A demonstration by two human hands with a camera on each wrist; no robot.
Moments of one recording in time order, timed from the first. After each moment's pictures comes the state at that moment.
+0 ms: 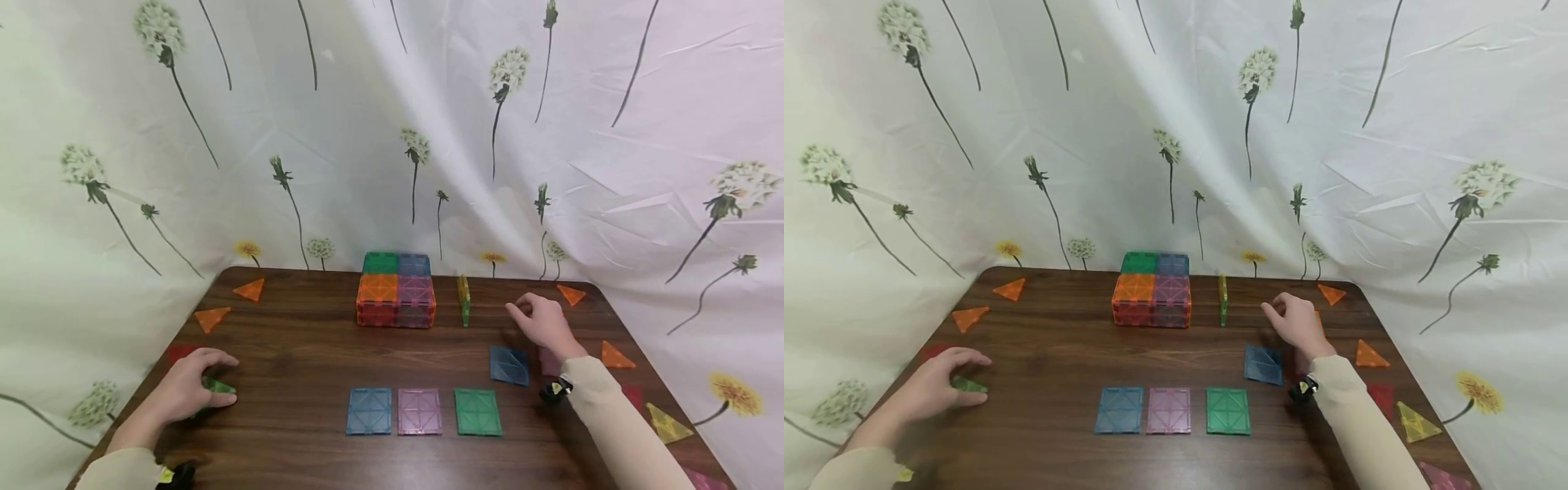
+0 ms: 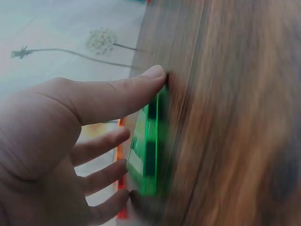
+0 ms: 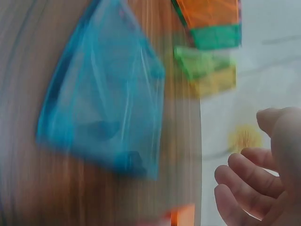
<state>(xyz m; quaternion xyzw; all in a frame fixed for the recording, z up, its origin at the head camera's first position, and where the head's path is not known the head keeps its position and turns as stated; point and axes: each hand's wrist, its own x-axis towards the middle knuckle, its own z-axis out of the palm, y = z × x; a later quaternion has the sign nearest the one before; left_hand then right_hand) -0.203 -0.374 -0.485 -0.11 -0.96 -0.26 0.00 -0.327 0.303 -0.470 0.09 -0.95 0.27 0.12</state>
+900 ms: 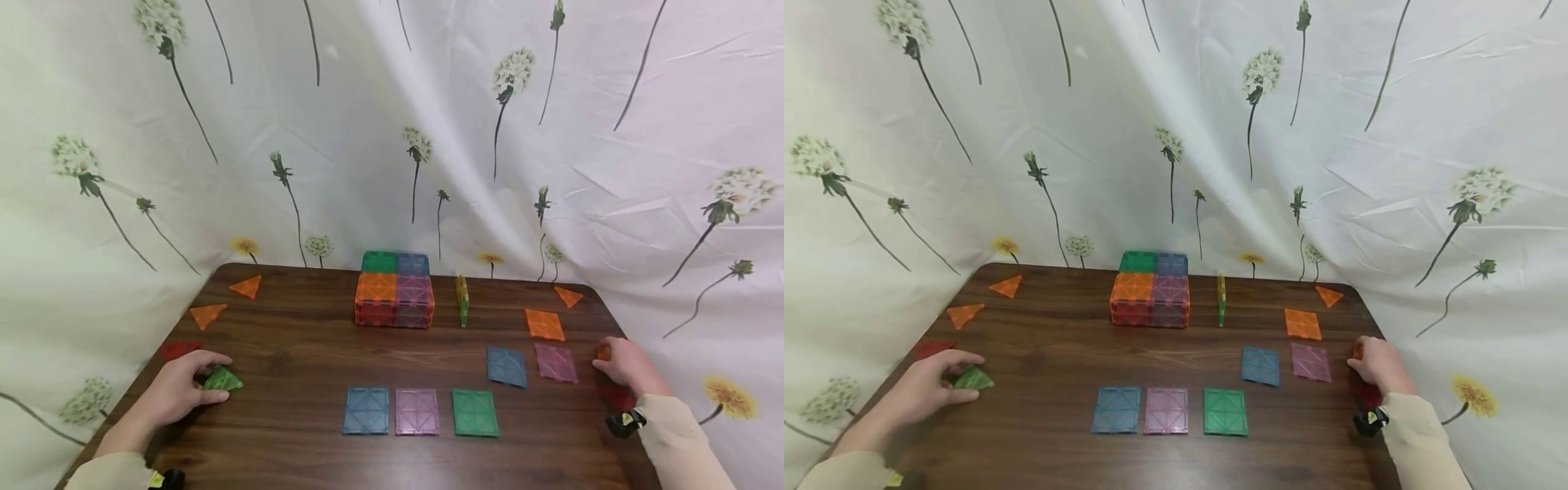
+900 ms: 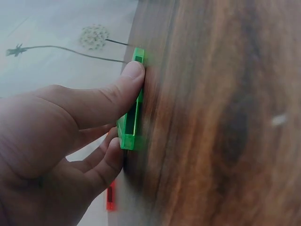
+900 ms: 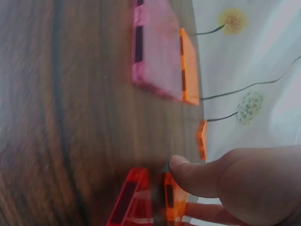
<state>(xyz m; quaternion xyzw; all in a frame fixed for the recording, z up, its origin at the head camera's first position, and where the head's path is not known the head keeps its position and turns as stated) -0.200 -0.380 -0.496 -0.10 -0.96 -0.26 0.03 -0.266 0.434 -0.467 0.01 -0.99 0.10 -0.02</state>
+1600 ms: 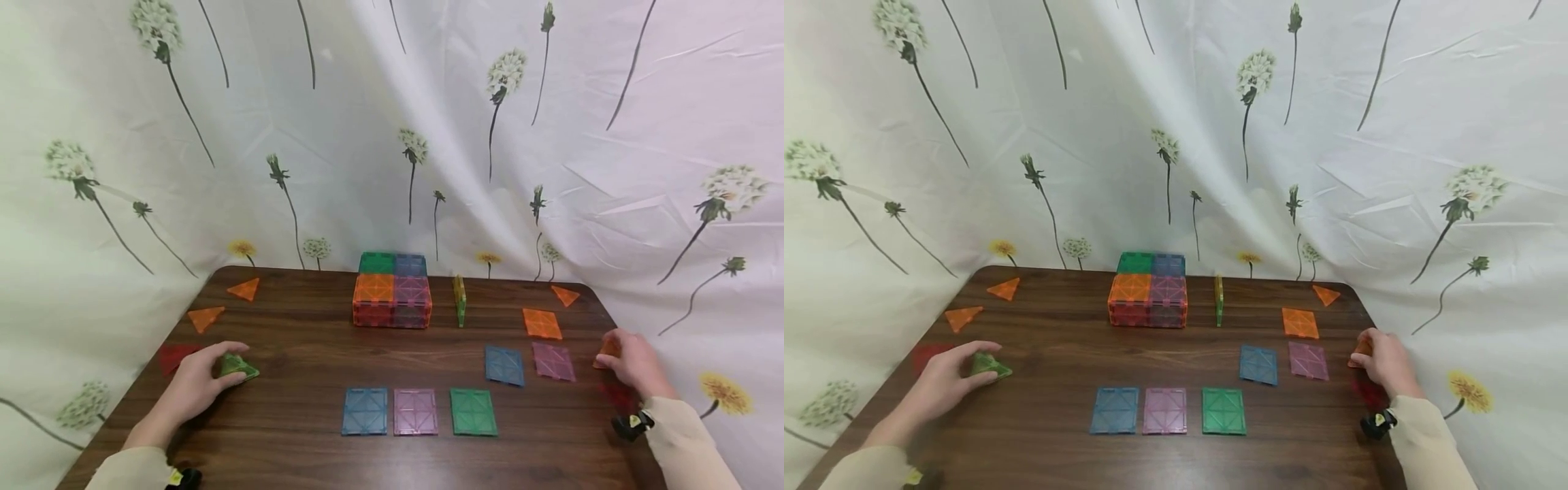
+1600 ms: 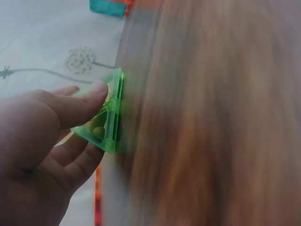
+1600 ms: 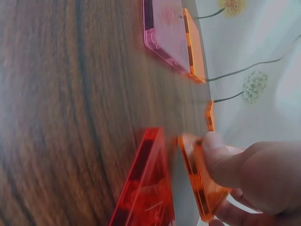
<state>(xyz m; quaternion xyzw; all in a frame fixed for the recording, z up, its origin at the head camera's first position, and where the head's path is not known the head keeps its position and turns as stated) -0.208 -0.345 -0.495 -0.12 -0.95 -0.26 0.13 -0.255 0.448 -0.476 0.01 -0.98 0.15 0.08</state>
